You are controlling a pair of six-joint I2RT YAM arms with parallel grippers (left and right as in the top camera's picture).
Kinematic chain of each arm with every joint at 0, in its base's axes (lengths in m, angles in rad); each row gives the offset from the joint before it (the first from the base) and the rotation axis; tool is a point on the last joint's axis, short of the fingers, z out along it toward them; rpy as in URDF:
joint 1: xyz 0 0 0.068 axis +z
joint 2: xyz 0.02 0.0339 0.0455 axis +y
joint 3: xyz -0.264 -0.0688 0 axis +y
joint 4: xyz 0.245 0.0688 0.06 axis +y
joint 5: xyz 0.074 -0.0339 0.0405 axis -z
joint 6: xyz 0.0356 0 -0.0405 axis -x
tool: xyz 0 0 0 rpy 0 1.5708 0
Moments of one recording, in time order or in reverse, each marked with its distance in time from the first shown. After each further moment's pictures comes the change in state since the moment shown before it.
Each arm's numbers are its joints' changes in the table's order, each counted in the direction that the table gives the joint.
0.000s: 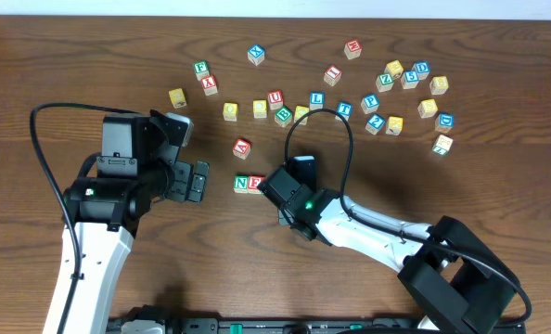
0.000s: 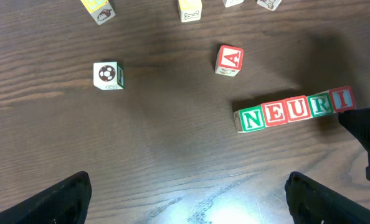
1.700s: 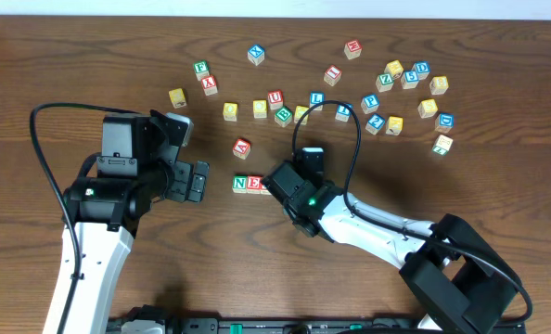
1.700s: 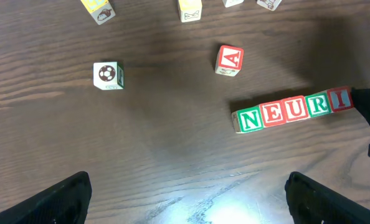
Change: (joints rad) left arm 0.000 0.000 0.000 0.000 0.000 0.000; right arm -0.028 0.000 0.000 -0.033 0.127 -0.026
